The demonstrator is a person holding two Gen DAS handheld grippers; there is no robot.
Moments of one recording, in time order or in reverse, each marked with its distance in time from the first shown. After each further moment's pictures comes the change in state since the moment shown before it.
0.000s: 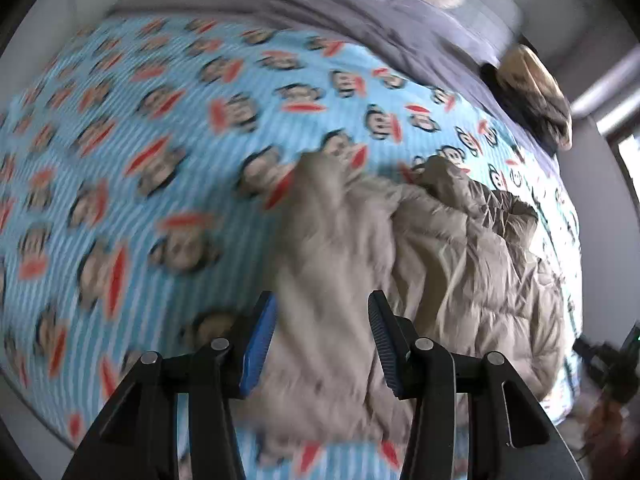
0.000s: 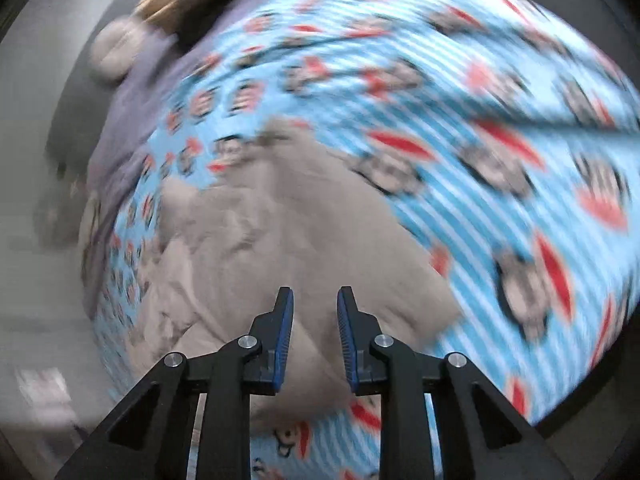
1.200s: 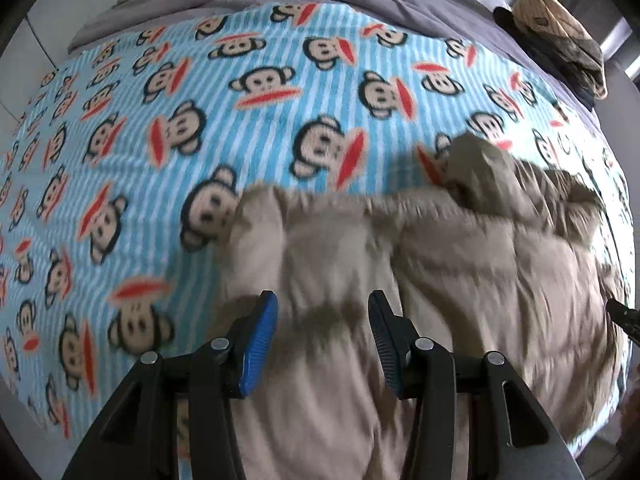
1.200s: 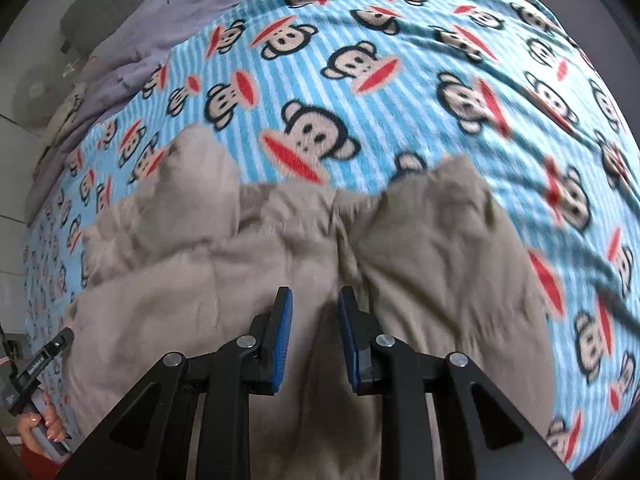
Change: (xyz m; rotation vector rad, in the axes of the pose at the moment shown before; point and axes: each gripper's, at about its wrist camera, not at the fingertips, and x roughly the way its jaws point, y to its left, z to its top) left arm 0.091 -0.048 0.044 0.078 0.113 0.161; right arm 0.100 0.094 0.037 -0.263 0.097 -0.147
